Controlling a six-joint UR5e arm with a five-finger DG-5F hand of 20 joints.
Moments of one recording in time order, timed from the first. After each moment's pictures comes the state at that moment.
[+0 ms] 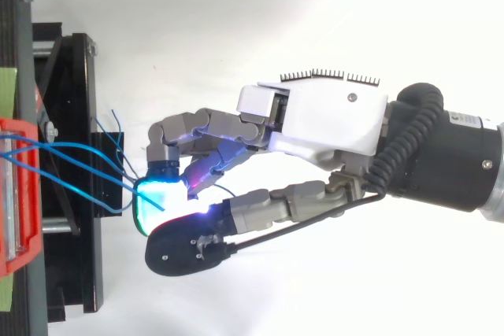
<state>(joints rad) 0.20 -2.29 -1.06 -3.20 -1.18 0.07</state>
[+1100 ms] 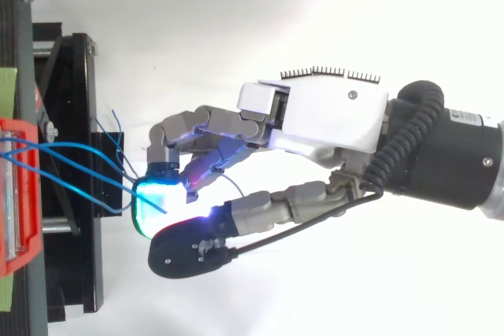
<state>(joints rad) 0.20 -2.29 -1.05 -3.20 -1.18 0.07</state>
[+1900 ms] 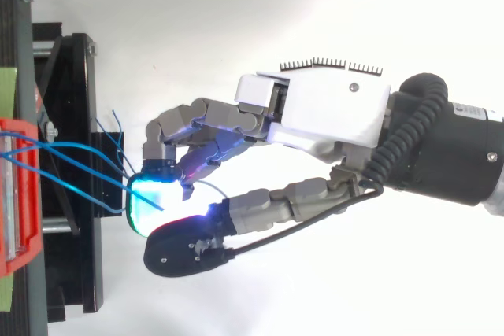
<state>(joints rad) 0.19 -2.29 -1.04 -3.21 -1.18 0.06</state>
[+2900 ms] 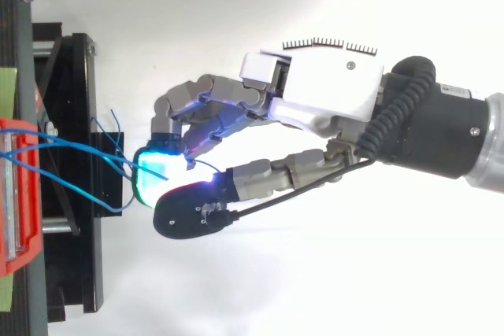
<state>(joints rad) 0.17 -2.29 -1.12 -3.09 -1.18 0.05</state>
